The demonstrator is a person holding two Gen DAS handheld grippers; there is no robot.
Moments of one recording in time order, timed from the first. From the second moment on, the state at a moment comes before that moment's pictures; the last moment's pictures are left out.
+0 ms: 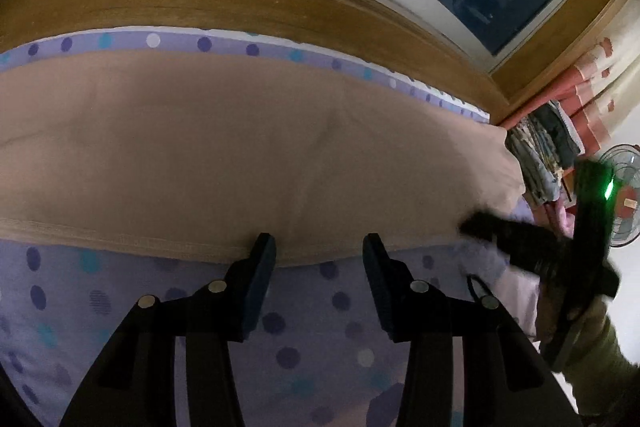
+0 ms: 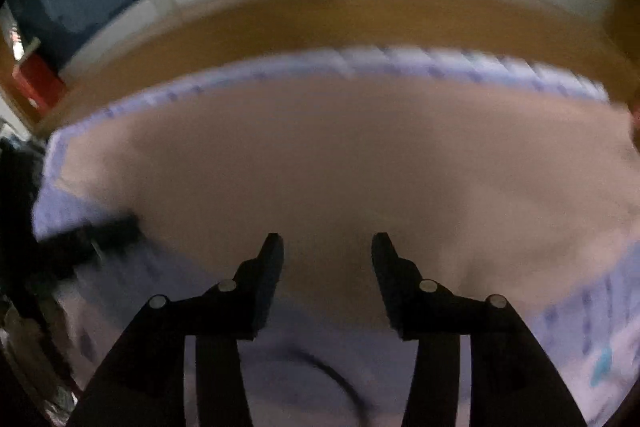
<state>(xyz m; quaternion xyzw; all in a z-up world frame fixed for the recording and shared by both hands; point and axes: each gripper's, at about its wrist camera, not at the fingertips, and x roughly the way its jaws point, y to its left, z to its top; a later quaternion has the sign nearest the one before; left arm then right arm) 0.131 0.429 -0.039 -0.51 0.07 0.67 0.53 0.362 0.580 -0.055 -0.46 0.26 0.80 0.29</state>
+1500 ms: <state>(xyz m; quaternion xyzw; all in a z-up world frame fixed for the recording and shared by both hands) 0.234 0.553 -0.028 -0.31 0.33 0.55 0.70 0.398 0.581 -0.042 -0.32 0.32 0.77 0.45</state>
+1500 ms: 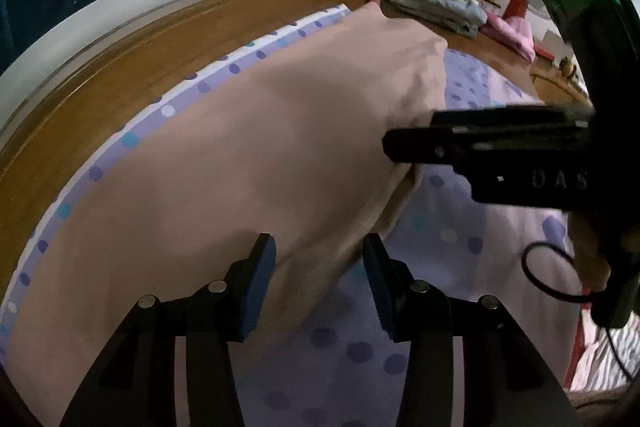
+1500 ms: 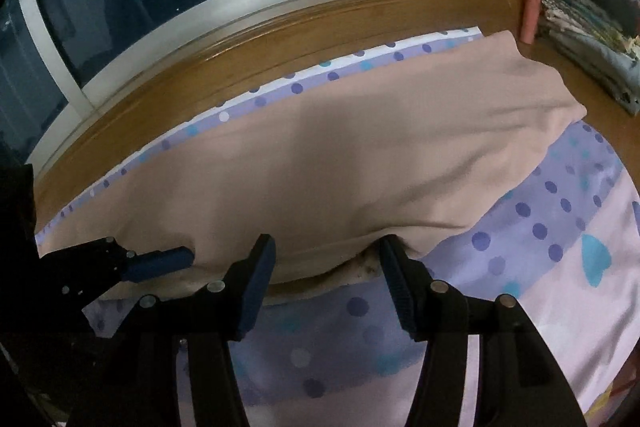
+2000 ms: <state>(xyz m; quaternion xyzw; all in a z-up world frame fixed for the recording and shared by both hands) 0.225 0.583 -0.031 -0.34 0.29 0.55 0.71 0.412 0.562 -0.041 -0.29 0.35 0.74 0.49</state>
